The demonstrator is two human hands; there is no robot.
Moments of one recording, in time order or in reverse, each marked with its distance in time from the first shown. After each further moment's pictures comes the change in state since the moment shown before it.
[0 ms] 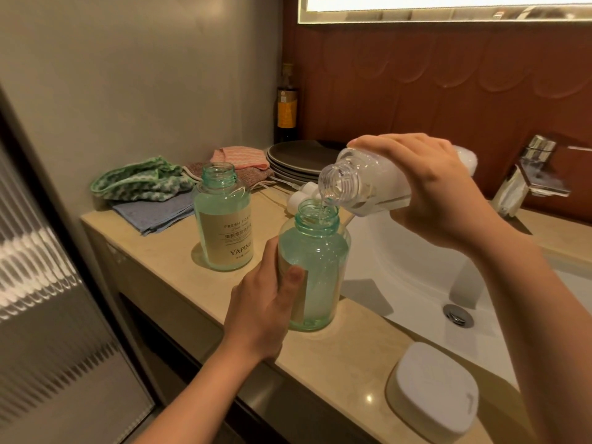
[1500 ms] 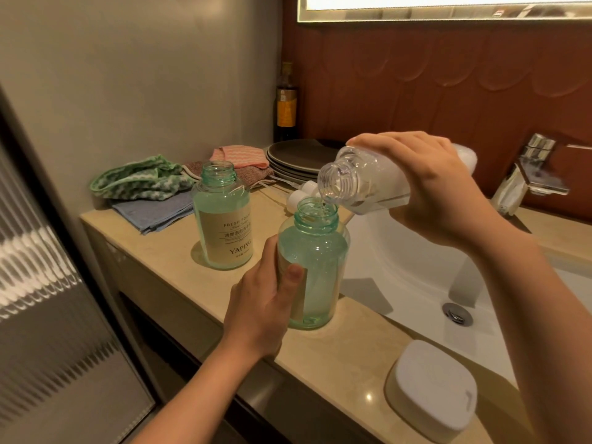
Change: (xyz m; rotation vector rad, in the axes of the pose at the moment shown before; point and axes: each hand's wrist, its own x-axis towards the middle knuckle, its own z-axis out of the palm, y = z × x) left_hand 0.000 0.000 0.001 0.000 0.001 -0.012; right_hand 0.000 0.000 0.000 -0.008 0.003 0.000
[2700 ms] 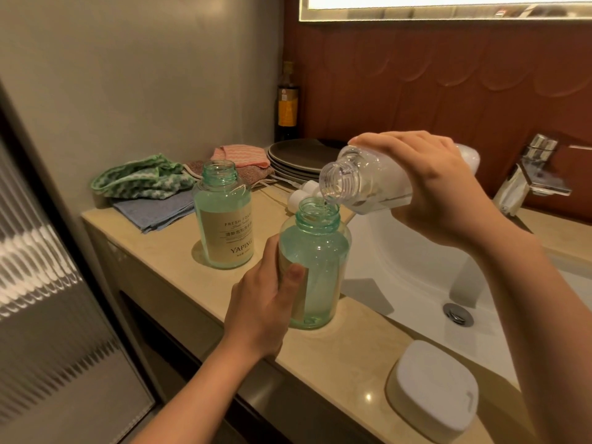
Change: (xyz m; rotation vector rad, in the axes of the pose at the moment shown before) left_hand 0.000 0.001 -0.001 0.005 -0.002 0.009; right_hand 0.000 -0.001 -0.001 -0.002 -0.018 0.005
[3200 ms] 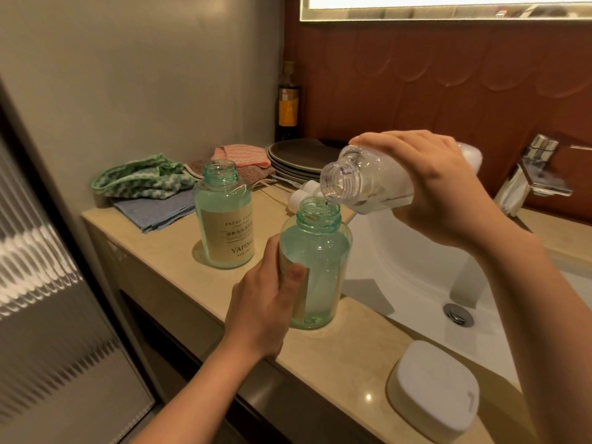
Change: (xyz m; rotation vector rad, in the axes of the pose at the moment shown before) left_hand 0.000 0.001 -0.001 0.001 -0.008 -0.013; right_hand 0.000 -0.001 -0.001 -0.012 0.004 -0.001
